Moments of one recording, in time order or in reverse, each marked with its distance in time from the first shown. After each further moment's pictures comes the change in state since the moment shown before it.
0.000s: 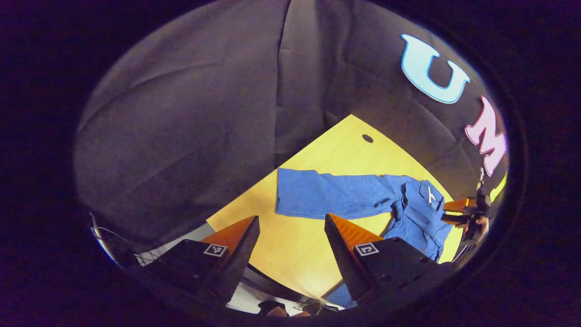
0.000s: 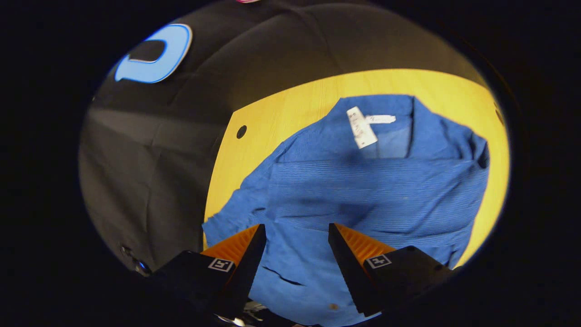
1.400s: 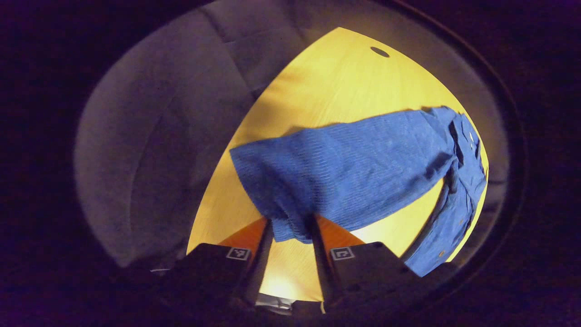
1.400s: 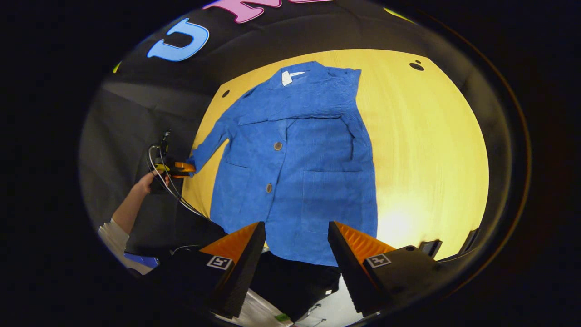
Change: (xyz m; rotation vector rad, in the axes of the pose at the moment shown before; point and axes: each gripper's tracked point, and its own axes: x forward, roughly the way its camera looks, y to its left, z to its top) left arm 0.145 -0.013 0.009 0.385 0.537 0.085; right arm -0.198 -0.078 -0.229 0.076 0.063 -0.091
